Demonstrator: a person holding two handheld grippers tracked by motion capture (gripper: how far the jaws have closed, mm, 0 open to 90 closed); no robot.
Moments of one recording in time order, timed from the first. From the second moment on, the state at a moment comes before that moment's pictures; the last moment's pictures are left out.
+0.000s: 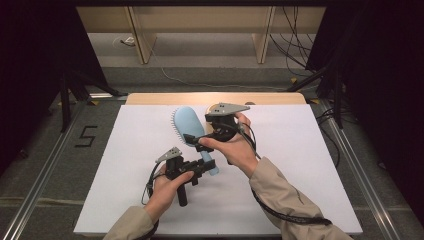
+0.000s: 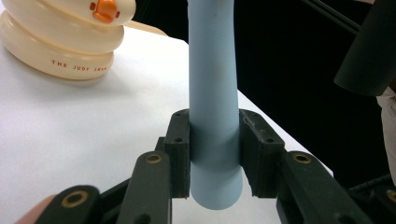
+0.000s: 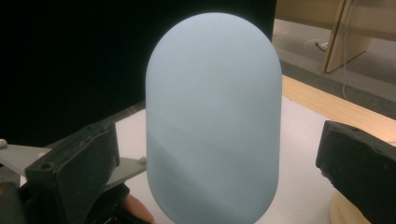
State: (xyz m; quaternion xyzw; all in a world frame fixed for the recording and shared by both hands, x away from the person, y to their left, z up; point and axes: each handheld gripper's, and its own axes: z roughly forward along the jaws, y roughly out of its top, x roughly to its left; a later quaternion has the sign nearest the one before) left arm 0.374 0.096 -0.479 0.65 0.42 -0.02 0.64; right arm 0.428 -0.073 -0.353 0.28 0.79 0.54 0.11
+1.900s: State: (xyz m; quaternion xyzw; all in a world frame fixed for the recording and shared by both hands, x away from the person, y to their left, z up) left arm 0.374 0.095 -0.481 0.66 0.41 -0.02 0.63; right arm 0.454 -0.037 -0.343 0.29 0.80 0.52 0.10
